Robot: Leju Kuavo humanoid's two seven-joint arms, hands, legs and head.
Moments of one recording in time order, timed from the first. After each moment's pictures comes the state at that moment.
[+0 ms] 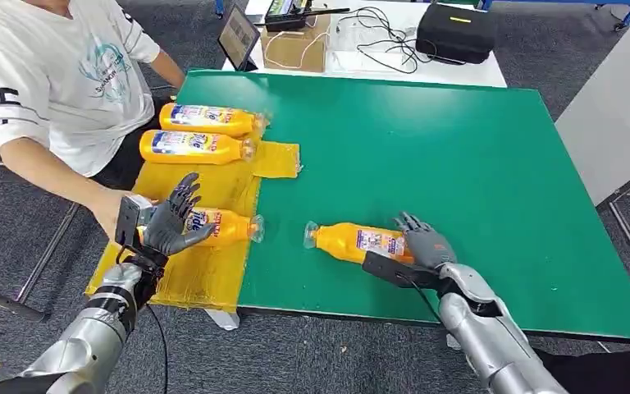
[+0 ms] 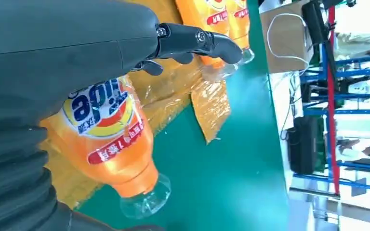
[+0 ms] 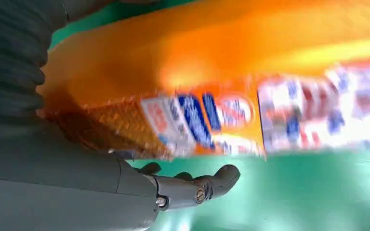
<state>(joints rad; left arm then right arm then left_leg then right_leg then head) -0.56 0.02 0.19 -0.53 -0.15 -0.34 -0.70 -0.43 -0.19 0.46 -0.96 0.77 0.00 0.00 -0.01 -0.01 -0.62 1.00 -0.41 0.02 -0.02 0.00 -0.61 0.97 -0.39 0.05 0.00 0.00</state>
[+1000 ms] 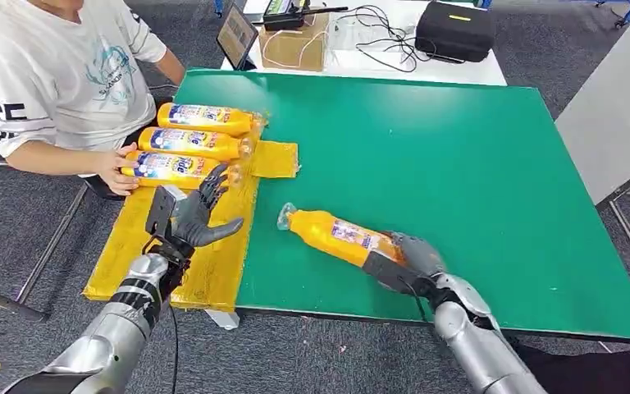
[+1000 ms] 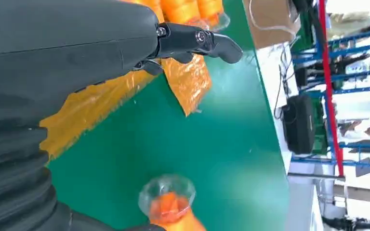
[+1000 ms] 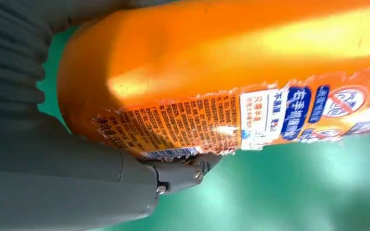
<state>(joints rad) -0.57 -0.09 0.09 -0.61 -0.18 -0.24 -0.62 -0.36 -0.13 0.39 -0.99 0.57 -0.11 -0.13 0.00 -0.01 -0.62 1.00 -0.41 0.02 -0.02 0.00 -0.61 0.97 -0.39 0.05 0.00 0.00</state>
